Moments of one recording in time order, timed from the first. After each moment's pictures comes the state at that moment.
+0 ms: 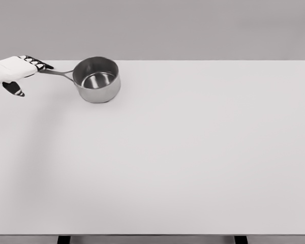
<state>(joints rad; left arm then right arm) -0.98 0.76 -0.98 -0.78 -0.57 -0.52 -0.16 -0.03 0.00 0.16 0.16 0.07 -0.30 0.19</state>
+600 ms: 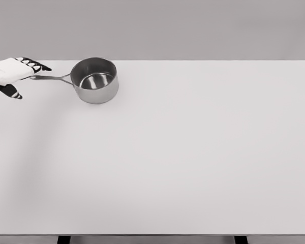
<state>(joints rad) -0.95 0.83 -0.98 -0.88 -0.51 -0.52 -0.16 -0.03 0.00 0.16 0.16 0.07 -0.30 0.19</state>
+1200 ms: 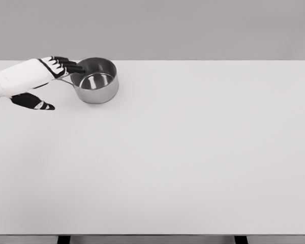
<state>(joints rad) -0.67 1.10 -0.76 -1.64 -0.11 -0.53 -0.17 -0.03 0.00 0.16 0.16 0.07 -0.30 0.19</state>
